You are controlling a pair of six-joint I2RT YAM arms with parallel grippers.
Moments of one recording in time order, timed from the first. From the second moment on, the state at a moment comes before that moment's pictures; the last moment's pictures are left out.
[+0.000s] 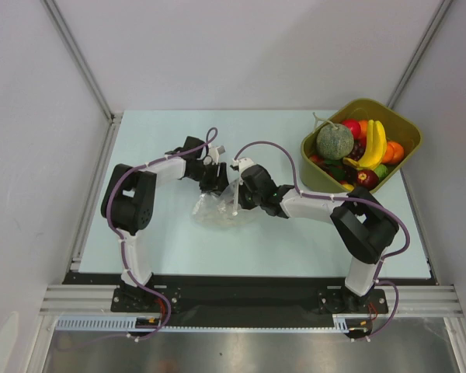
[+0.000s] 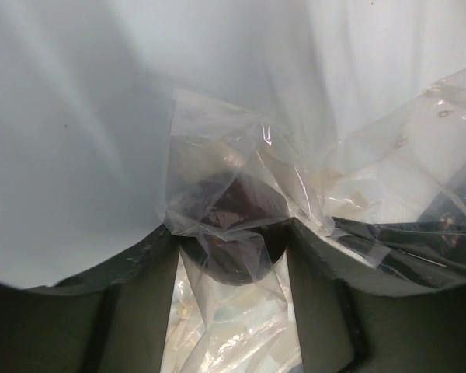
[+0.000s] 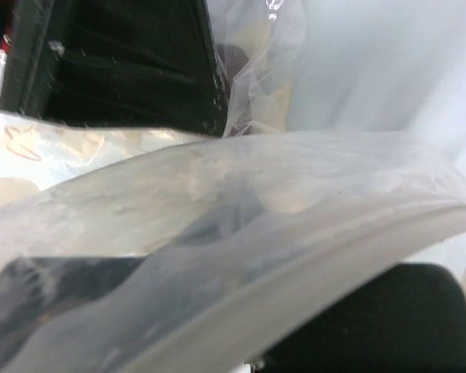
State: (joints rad) left arm -0.32 1.99 1.29 -0.42 0.62 -0.21; right arm 0.81 1.79 1.06 0.03 0.07 0.26
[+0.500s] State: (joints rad) left arm -0.32 1.99 1.28 -0.43 0.63 -0.21; right arm 0.79 1.84 1.07 0.05 0.02 0.25
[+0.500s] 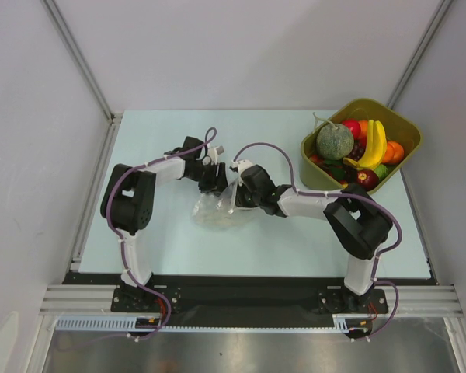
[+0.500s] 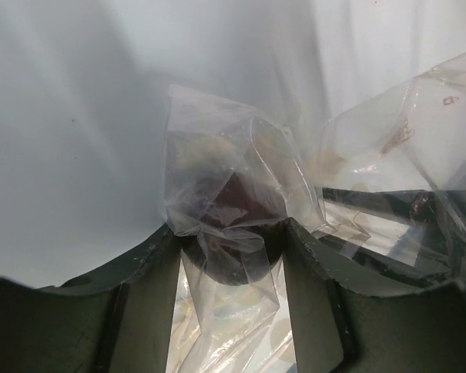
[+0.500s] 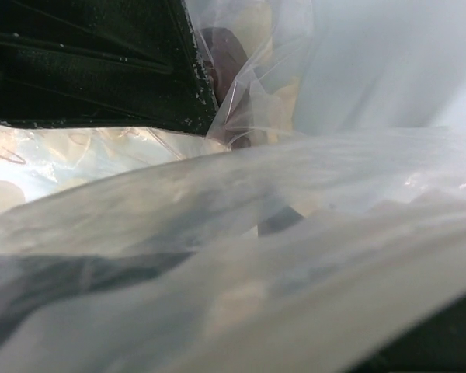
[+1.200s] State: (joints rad) left arm -0.29 1.98 1.25 -0.42 0.68 -0.21; right arm 0.80 1.89 1.12 0.15 -0.06 0.20
